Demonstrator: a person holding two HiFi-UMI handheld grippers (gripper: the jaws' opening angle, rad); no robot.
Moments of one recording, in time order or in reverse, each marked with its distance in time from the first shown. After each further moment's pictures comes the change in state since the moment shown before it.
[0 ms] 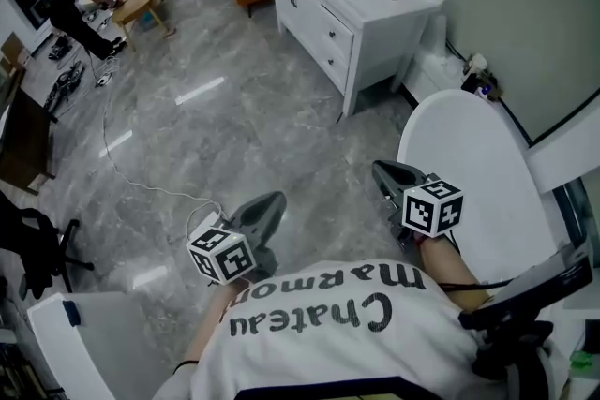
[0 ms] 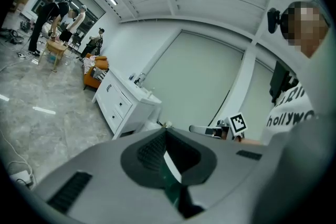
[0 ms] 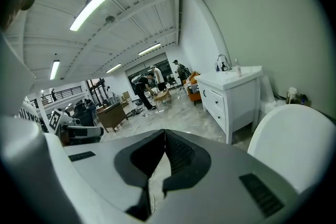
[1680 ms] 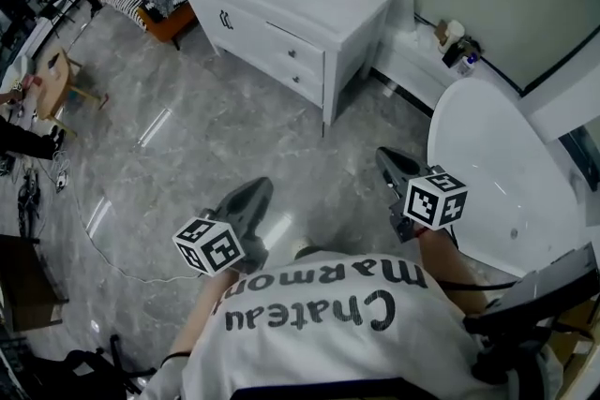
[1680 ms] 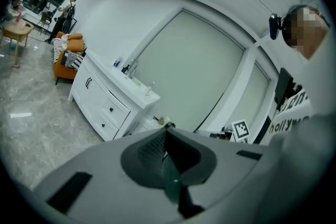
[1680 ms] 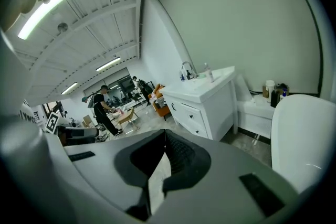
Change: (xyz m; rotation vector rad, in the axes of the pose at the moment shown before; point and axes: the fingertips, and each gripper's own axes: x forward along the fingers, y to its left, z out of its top) left arm 0.199 0.213 0.198 0.049 0.250 -0.246; right arm 0.188 -0.120 0.123 0.262 -0.162 -0.369
